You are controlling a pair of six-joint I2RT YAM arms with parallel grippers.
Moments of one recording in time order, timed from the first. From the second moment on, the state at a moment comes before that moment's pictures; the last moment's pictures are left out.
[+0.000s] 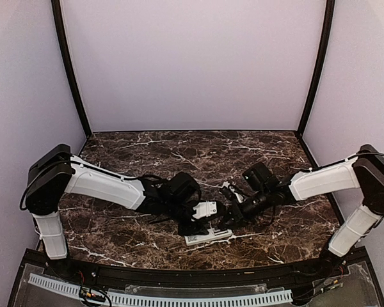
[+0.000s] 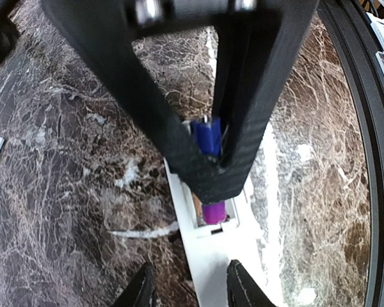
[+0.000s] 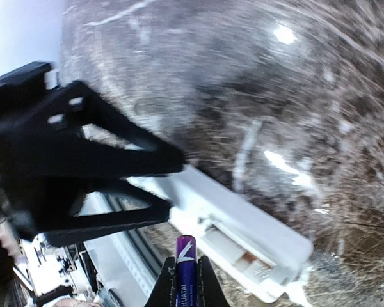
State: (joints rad) left arm -1.07 1.90 1.14 -0.17 0.27 0.39; right arm 0.78 1.60 0.73 -0.14 -0.71 0.62
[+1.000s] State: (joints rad) left arm -1.09 1.80 1.03 0.07 0.28 0.41; right arm 0.78 1.53 0.77 -0.11 -0.77 0.59
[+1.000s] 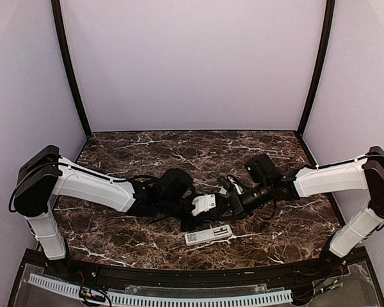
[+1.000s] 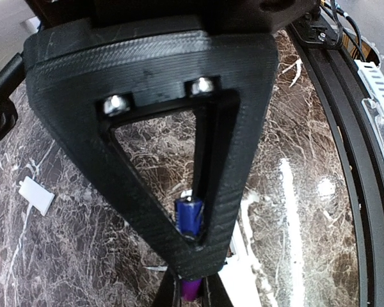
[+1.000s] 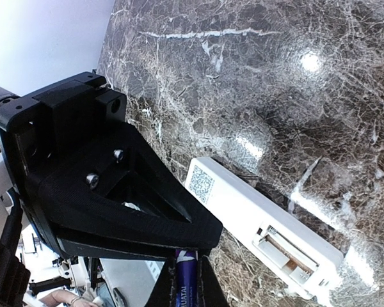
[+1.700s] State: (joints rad) left arm -1.09 1.80 1.03 0.06 0.27 0.38; right arm 0.70 1.41 0.77 -0.20 -0.79 0.55
